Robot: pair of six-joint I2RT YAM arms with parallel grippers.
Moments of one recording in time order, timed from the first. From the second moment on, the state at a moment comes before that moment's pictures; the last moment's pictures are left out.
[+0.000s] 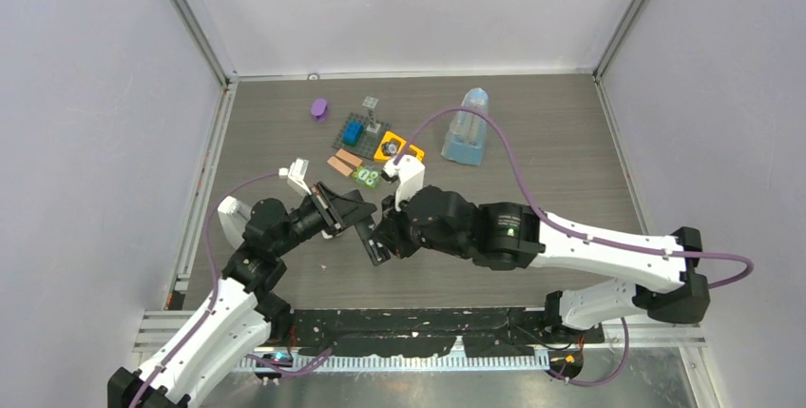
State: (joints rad) left arm -0.48 0.60 0.39 0.15 0.43 -1.13; right arm 1.35 1.25 1.30 -0.51 0.28 0.55
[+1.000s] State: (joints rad) left arm -0.48 0.60 0.38 0.14 0.39 -1.25; right arm 1.35 1.46 1.45 -0.82 0.29 0.60
